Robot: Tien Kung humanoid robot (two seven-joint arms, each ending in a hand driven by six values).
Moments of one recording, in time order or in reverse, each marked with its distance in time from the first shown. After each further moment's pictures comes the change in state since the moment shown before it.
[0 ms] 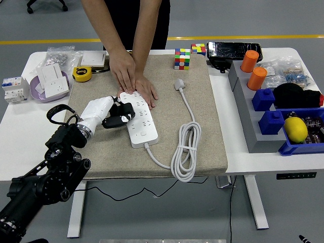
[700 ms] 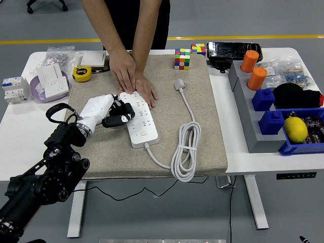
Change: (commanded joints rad) left arm 0.003 0.016 0.009 -0.029 0.000 0.015 -0.008; right arm -0.004 -0.002 0.000 0.000 0.001 -0.001 -0.002
